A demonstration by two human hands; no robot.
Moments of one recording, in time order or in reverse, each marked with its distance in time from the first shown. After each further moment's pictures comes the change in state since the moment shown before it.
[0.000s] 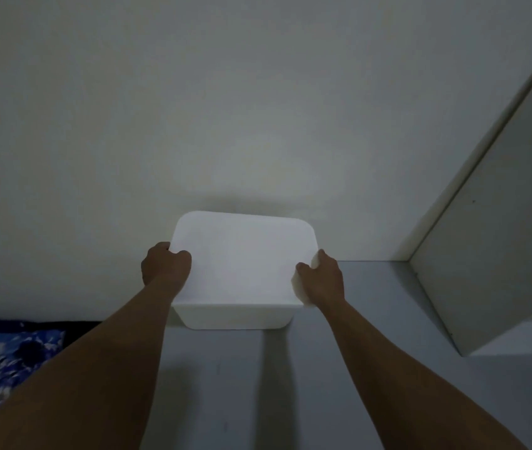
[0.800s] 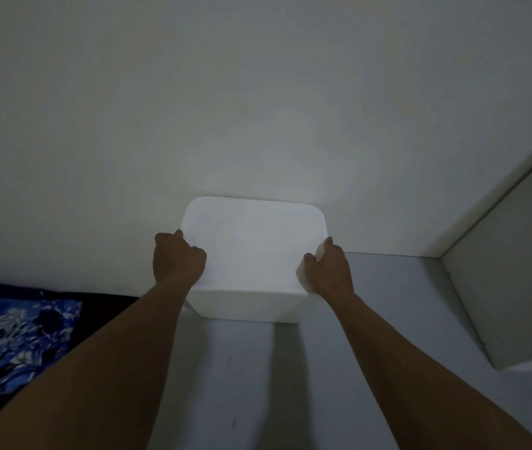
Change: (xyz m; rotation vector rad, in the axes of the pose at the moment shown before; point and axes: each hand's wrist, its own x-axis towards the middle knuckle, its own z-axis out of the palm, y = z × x) left_hand 0.031 -0.025 0.026 0.173 0.012 0.033; right_hand 0.034 -0.004 0.036 -0.147 -0.093 -0.097
